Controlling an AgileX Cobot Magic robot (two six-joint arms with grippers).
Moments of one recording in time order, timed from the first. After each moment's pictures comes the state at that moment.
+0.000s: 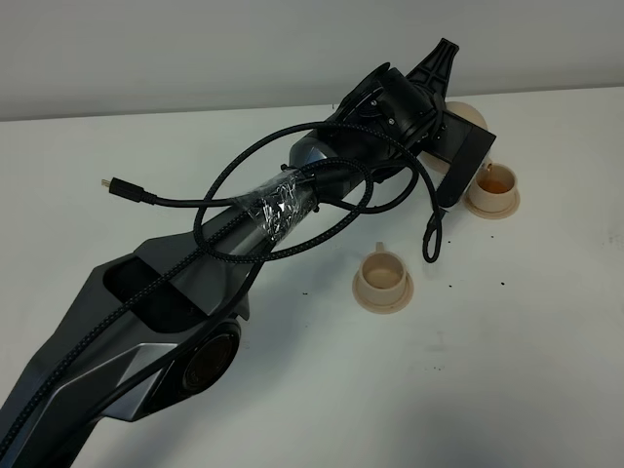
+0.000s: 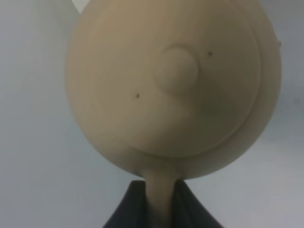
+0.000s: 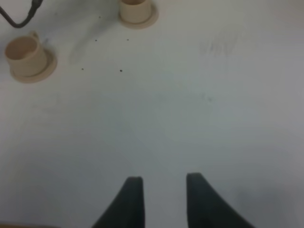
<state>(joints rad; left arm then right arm) -0.72 2.64 -2.50 0.50 0.67 1.31 0.17 0.06 -0.50 0.09 1.09 -0.10</state>
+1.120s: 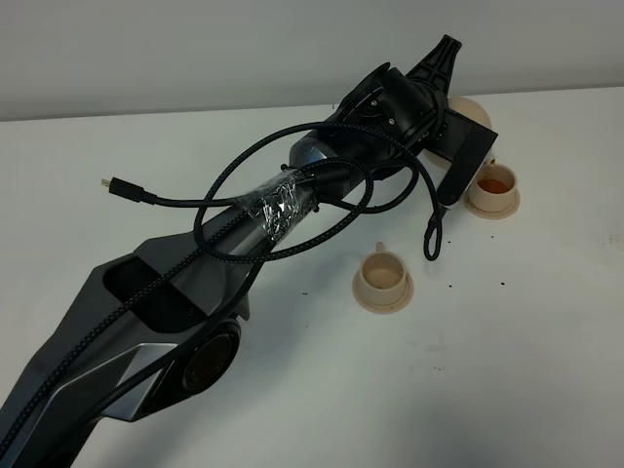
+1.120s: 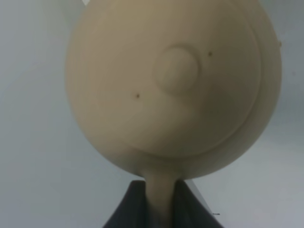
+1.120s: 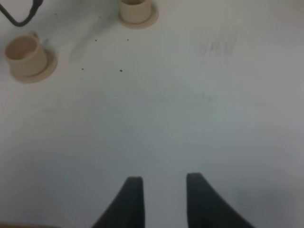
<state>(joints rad) -0.72 2.64 -2.50 0.51 0.65 1.31 0.17 0.06 -0.50 0.09 1.09 -0.10</state>
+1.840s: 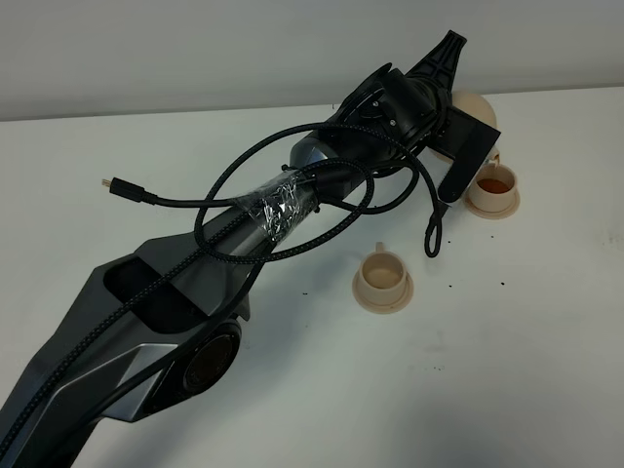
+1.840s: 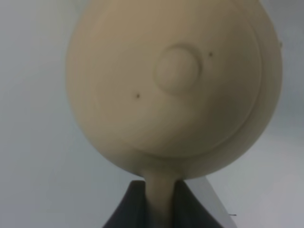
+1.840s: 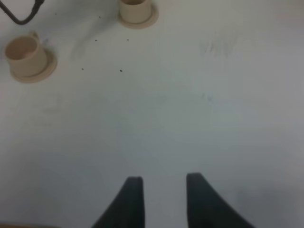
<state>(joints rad) -0.72 2.64 -2.50 0.53 0.61 1.31 0.17 0.06 -0.50 0.09 1.09 -0.10</state>
